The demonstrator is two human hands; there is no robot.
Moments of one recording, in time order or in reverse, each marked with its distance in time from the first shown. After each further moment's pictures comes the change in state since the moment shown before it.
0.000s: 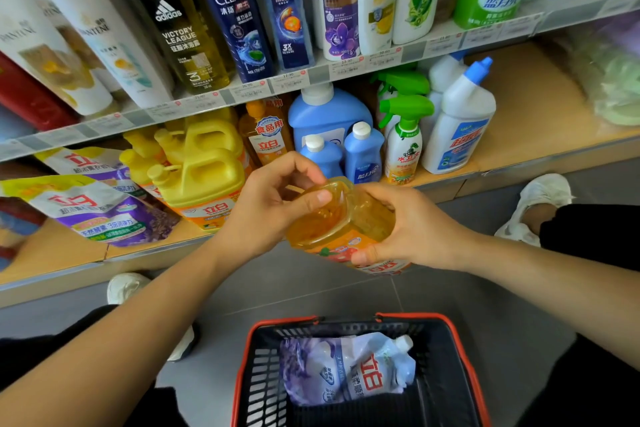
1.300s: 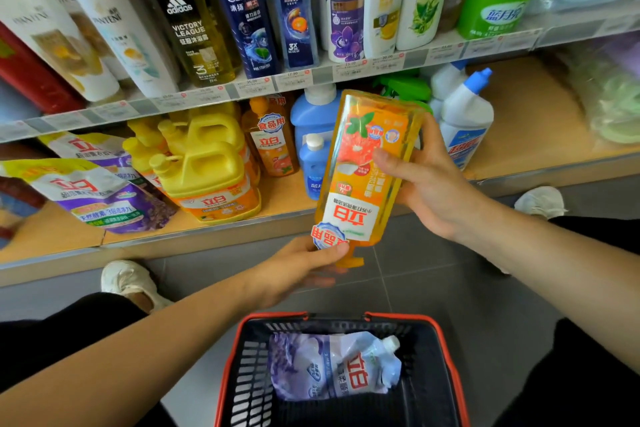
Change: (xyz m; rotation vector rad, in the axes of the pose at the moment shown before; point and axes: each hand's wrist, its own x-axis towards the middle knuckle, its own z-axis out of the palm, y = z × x) left_hand -0.038 -0.059 0.053 -0.380 -0.270 -0.701; right_hand 0.025 -0.014 -0.031 0.687 0.267 0.077
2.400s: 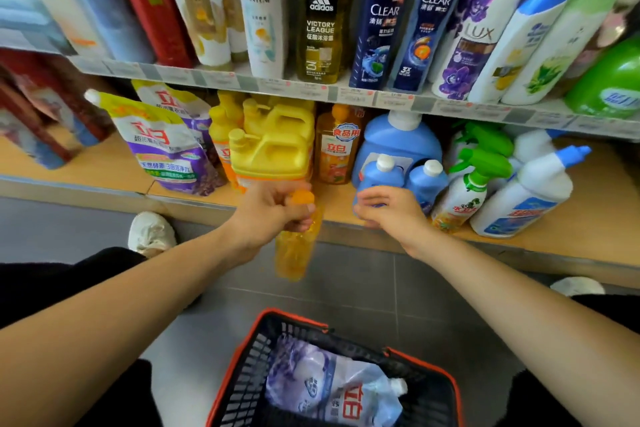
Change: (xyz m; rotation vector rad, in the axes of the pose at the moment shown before) left_hand -0.051 0.024 -0.090 -0.151 0.615 0.356; right_hand 0.074 0.087 0.067 -0.641 -0.034 0.259
